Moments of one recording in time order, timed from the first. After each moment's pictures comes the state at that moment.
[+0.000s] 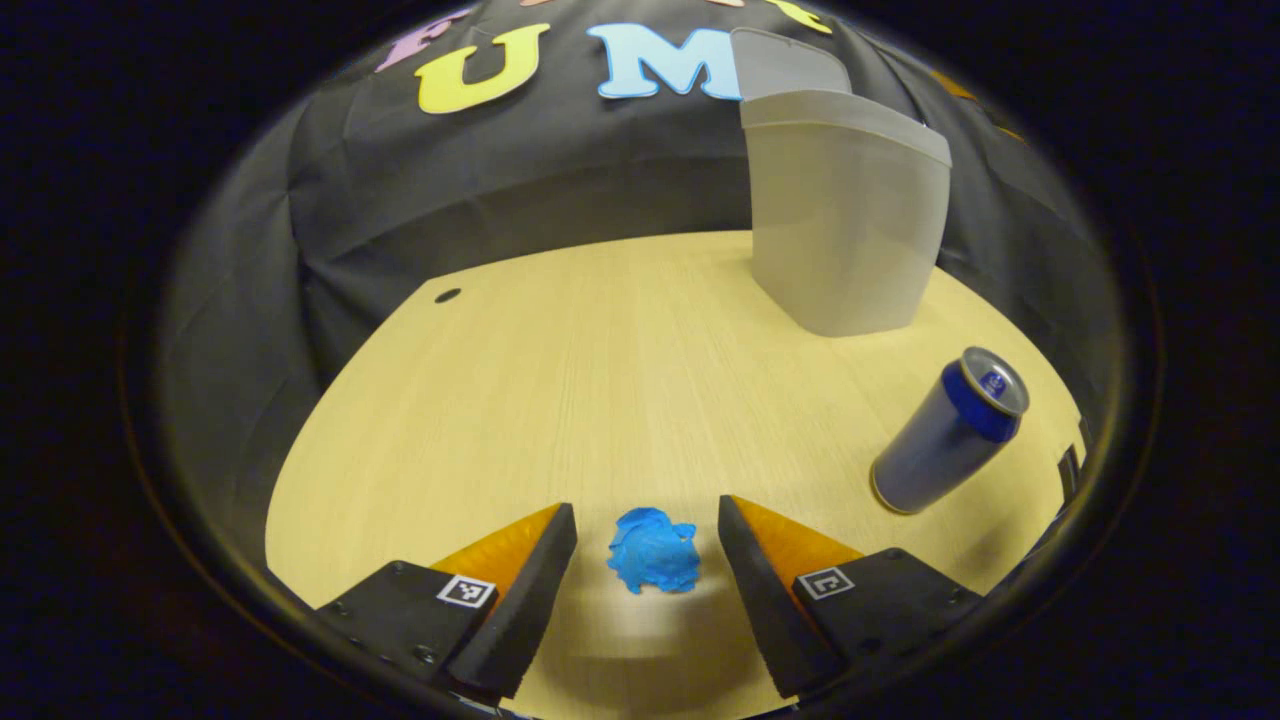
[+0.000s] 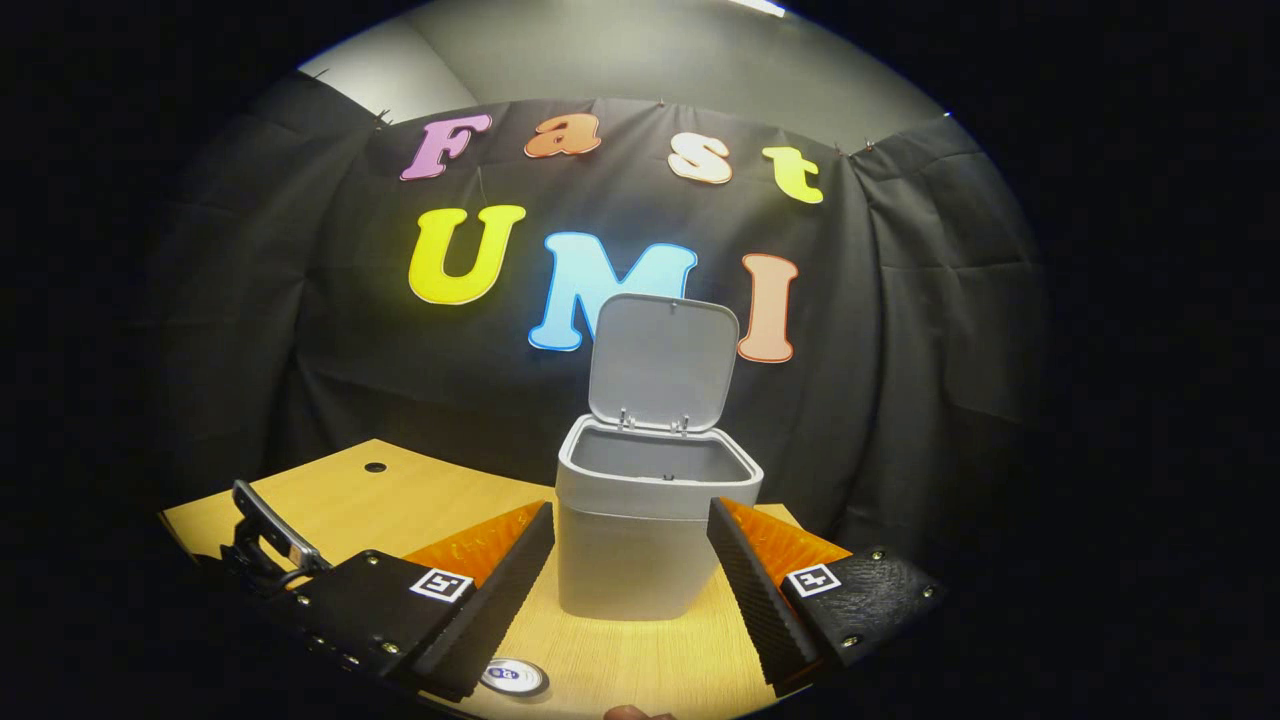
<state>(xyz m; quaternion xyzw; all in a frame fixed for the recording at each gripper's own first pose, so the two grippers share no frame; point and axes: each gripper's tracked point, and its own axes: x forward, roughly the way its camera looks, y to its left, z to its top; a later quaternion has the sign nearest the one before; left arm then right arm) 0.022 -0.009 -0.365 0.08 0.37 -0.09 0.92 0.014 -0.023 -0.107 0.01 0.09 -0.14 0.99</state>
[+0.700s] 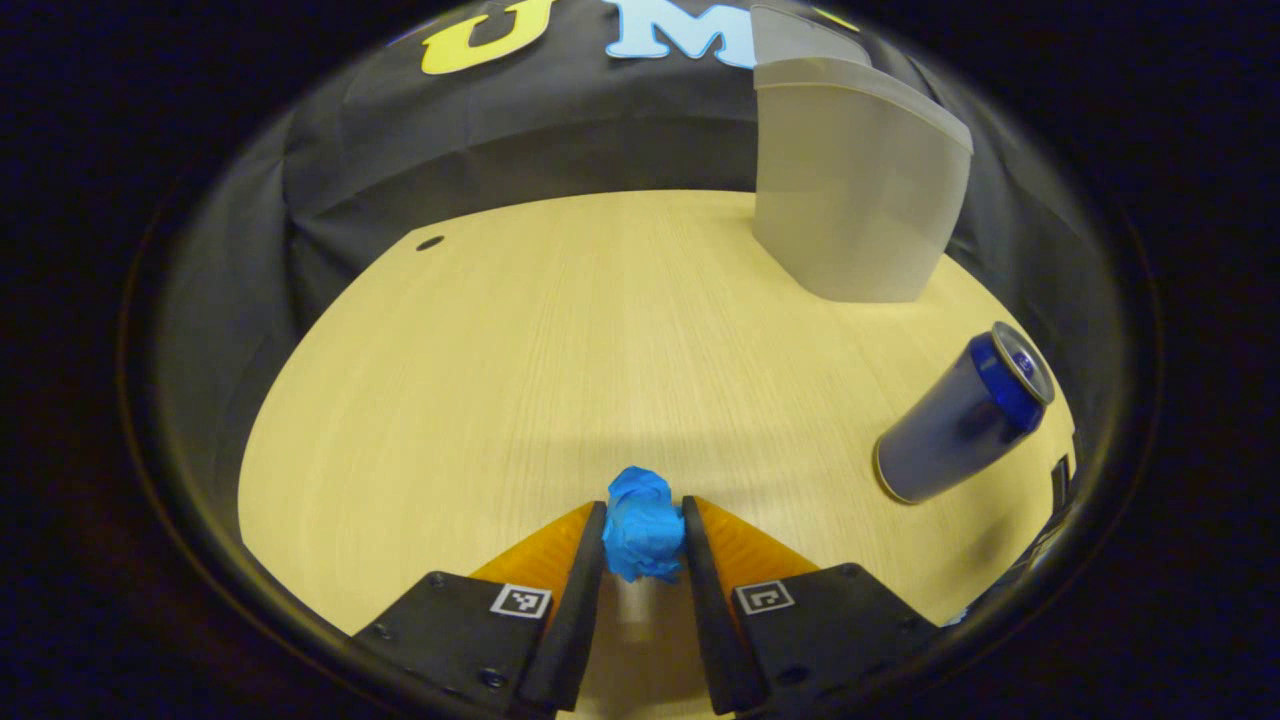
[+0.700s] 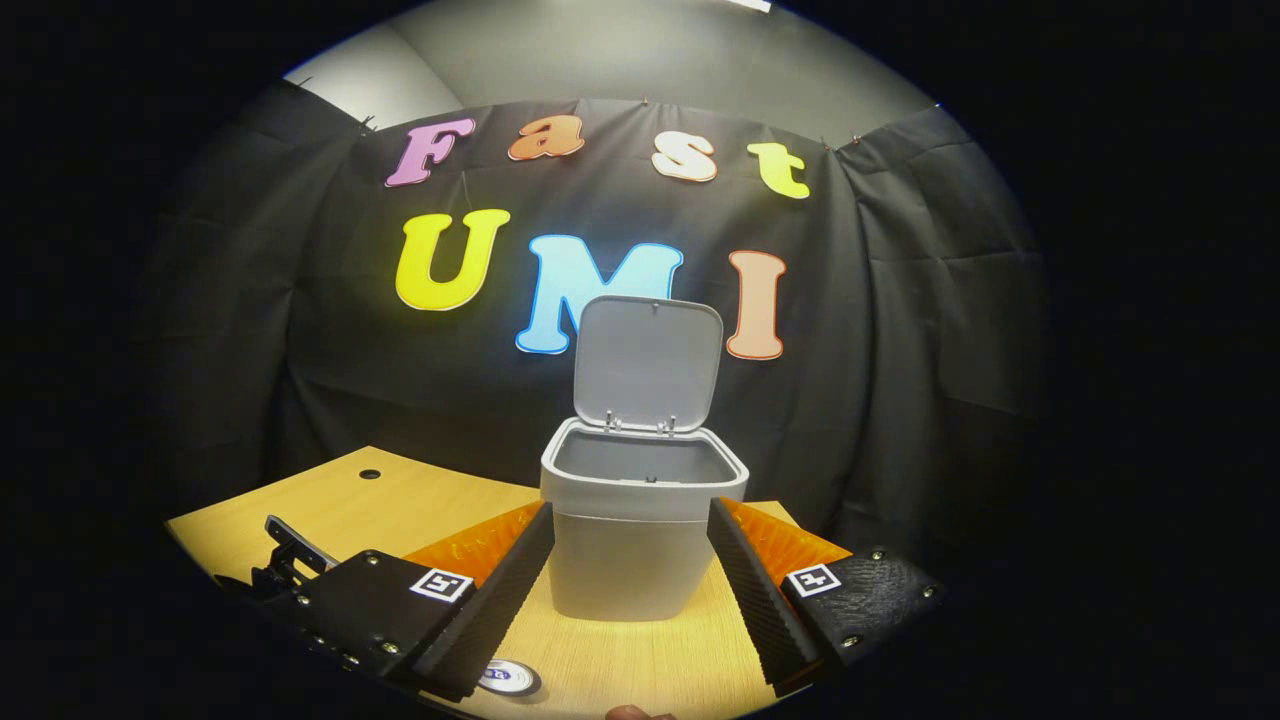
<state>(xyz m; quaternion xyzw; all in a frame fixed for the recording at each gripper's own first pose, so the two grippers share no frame) 0.018 -0.020 -0.397 0.05 0.42 -0.10 0.90 0.008 -0.043 -0.104 0.02 0.08 -0.16 0.98</state>
